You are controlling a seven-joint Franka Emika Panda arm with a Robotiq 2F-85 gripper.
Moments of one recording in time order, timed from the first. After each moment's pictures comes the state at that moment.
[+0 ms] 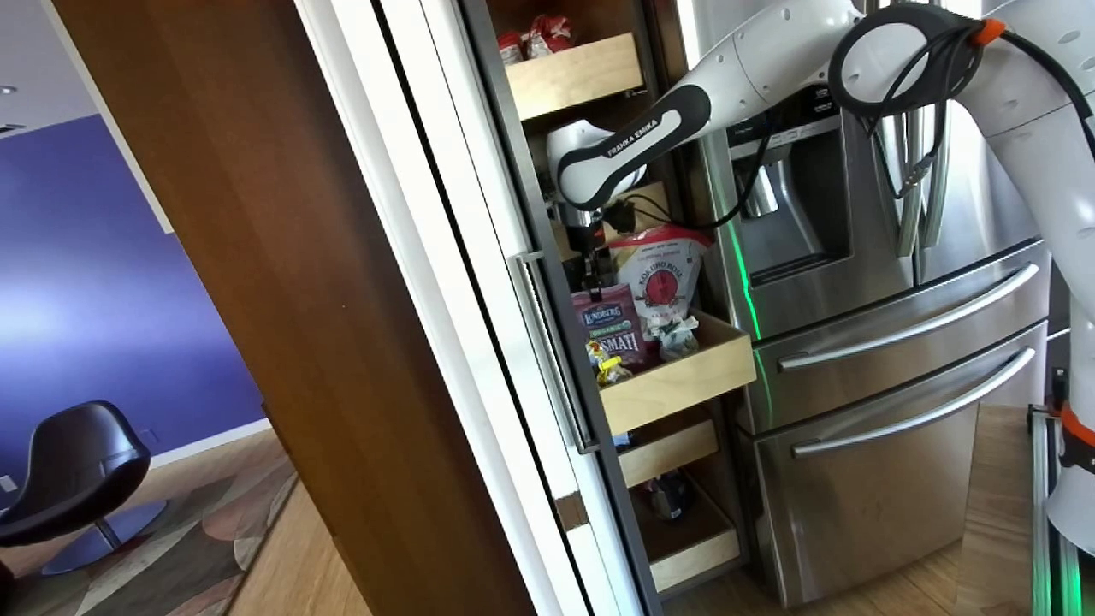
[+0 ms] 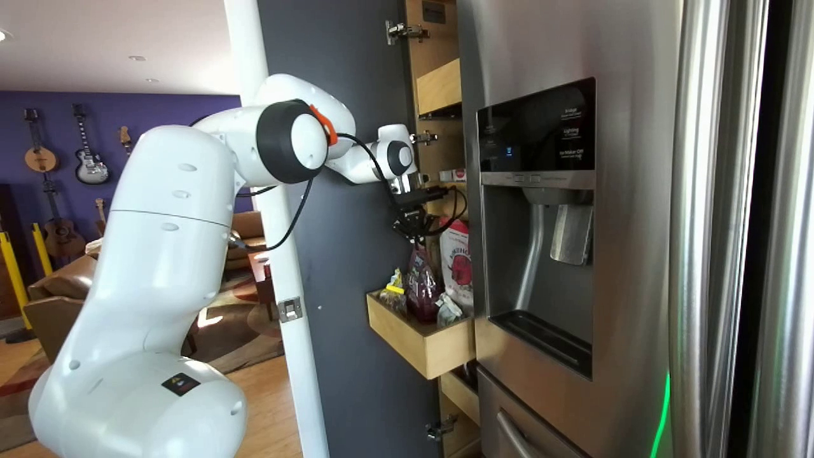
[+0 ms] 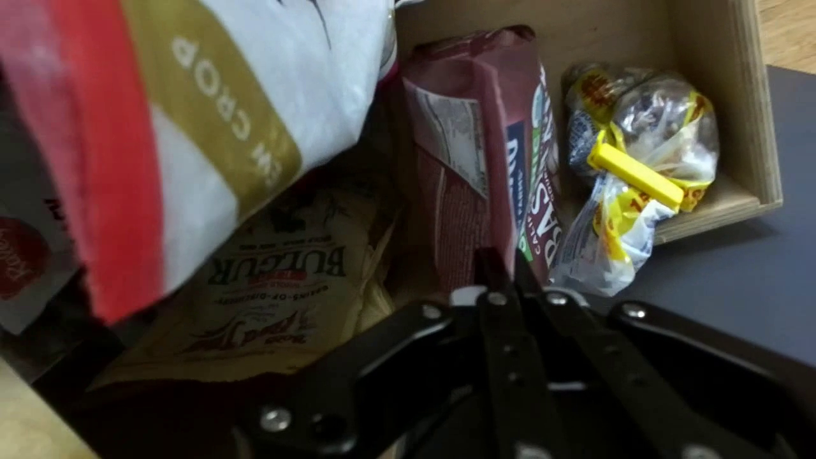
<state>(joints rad) 0.02 0.36 0.06 -1.46 -0.11 2.00 -0.50</state>
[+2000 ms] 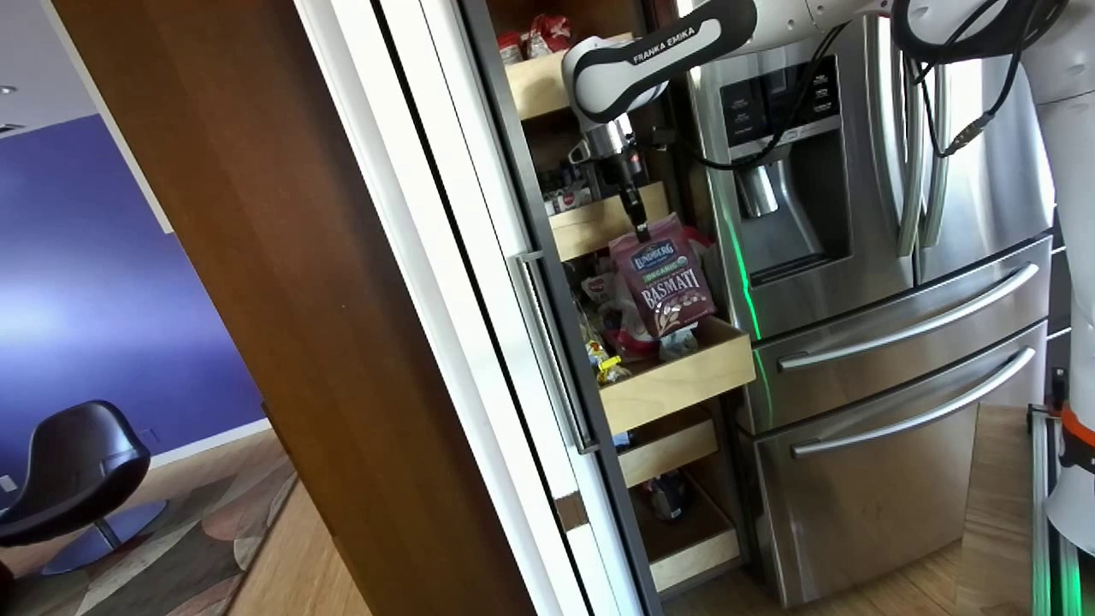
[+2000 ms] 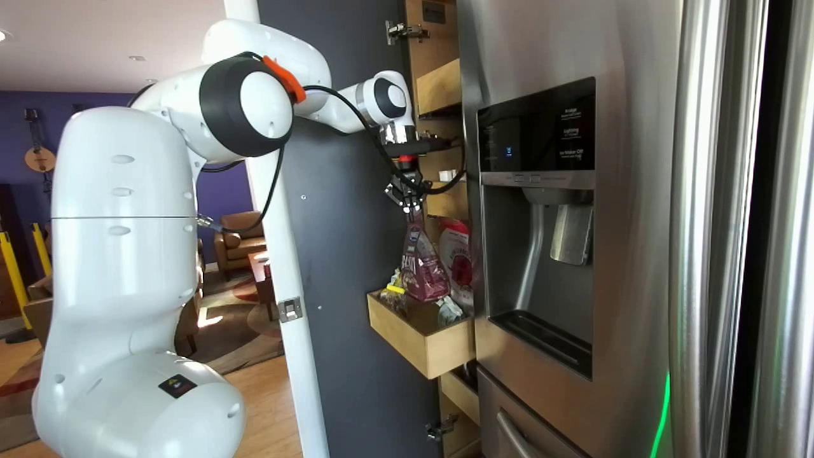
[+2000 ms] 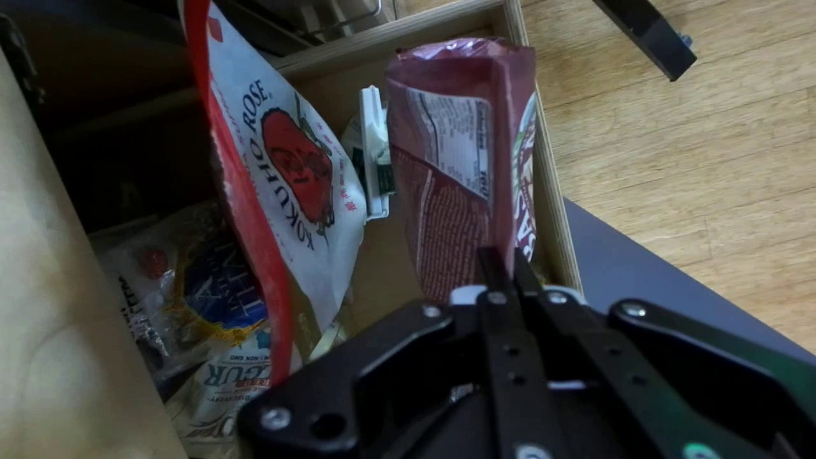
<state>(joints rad) -0.01 0.16 0.03 -1.45 -0.14 1.58 -0.70</state>
